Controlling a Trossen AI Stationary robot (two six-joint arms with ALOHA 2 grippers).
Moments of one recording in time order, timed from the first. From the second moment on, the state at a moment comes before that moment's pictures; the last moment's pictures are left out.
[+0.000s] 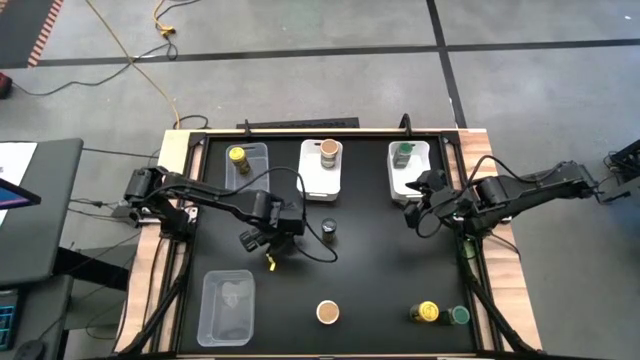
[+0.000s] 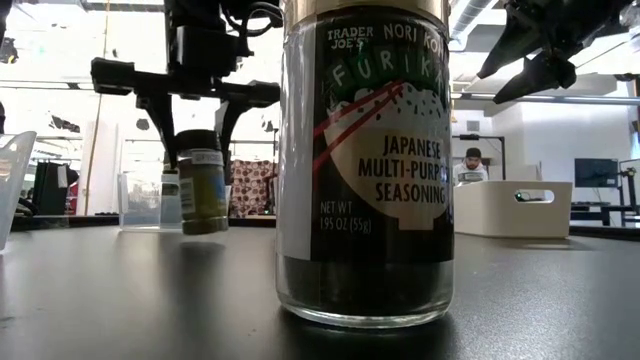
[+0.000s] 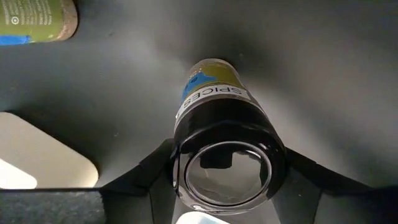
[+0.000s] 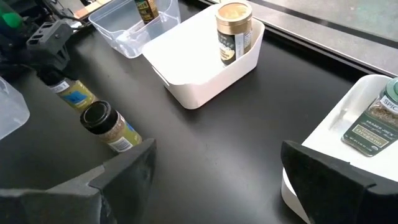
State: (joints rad) left arm -0.11 1.68 1.30 -1.05 -0.13 0.91; right arm 0.23 0.79 0.75 -0.70 0.63 0.75
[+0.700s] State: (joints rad) left arm -0.10 1.68 1.32 -1.14 -0.05 0.82; right arm 0.19 0.87 0.75 -0.68 0.63 0.75
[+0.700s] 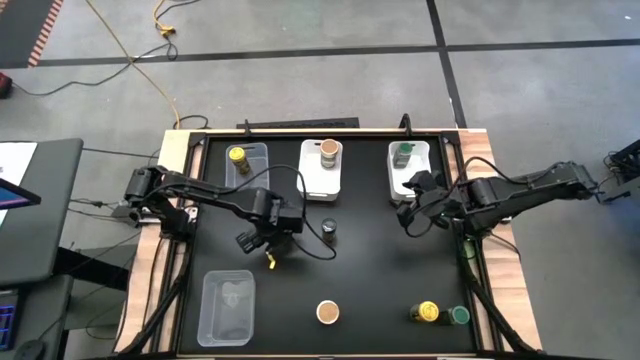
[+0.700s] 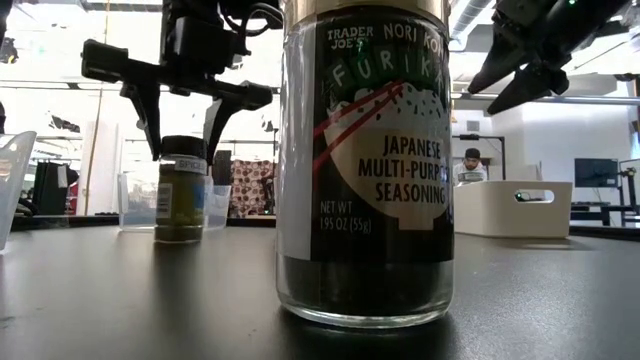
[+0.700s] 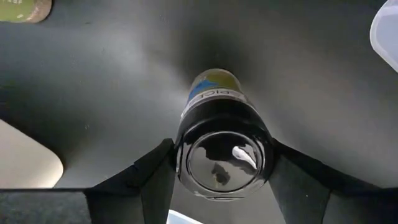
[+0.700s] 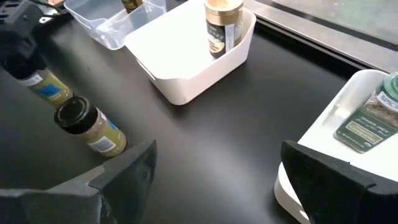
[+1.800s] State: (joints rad) left arm -0.09 1.68 1.32 -1.14 -0.05 0.79; right arm 0.19 0.87 0.75 -0.67 0.63 0.75
